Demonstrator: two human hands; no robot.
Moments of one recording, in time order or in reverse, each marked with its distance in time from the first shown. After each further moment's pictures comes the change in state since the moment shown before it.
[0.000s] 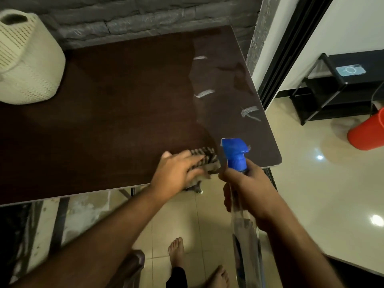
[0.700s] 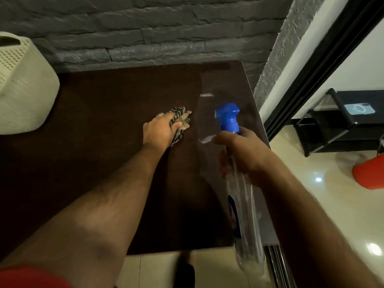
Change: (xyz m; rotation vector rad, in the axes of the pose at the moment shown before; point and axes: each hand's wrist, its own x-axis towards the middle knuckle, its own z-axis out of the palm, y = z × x) left_hand 0.227 -0.130 -0.045 0.002 0.236 -0.416; right_hand 0.173 -0.134 -0.003 -0.141 0.009 -0.065
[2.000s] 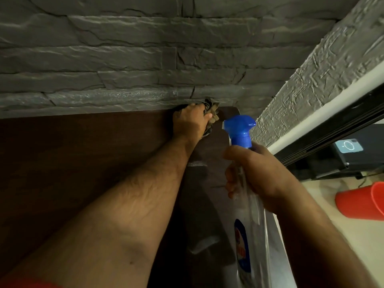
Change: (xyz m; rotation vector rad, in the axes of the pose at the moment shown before) left_hand 0.265 0.119 0.054 -0.060 -0.054 0.122; right_hand 0.180 -0.103 -0.044 0.049 0.089 0.081
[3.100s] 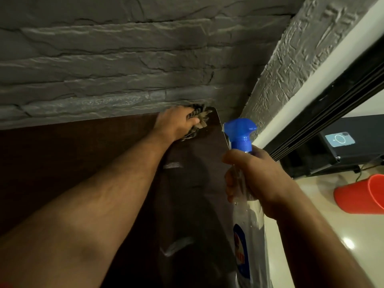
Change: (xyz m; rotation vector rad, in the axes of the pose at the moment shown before) left_hand 0.004 0.019 -0.005 0.032 -0.161 0.142; right_hand -0.013 0.015 -0.064 0.004 0.037 0.042
